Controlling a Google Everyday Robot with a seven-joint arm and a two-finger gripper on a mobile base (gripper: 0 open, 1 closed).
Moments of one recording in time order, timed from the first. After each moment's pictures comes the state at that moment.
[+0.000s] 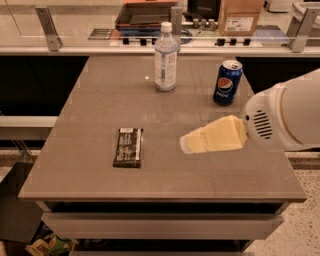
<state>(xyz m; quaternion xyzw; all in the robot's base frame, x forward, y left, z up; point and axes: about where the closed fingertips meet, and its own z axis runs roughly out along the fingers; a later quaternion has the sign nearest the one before) 0.407 -0.125 0.945 -0.19 0.92 0.09 0.33</state>
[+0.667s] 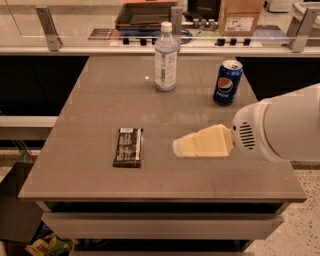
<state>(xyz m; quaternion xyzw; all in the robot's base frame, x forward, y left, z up) 0.410 -0.117 0.922 -0.15 0.93 0.10 0.34</state>
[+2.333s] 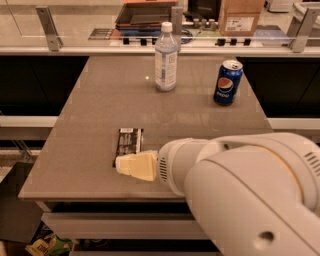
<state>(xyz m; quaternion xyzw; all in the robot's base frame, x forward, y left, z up) 0.411 -0.009 0.863 -0.10 0.91 0.13 0.37</state>
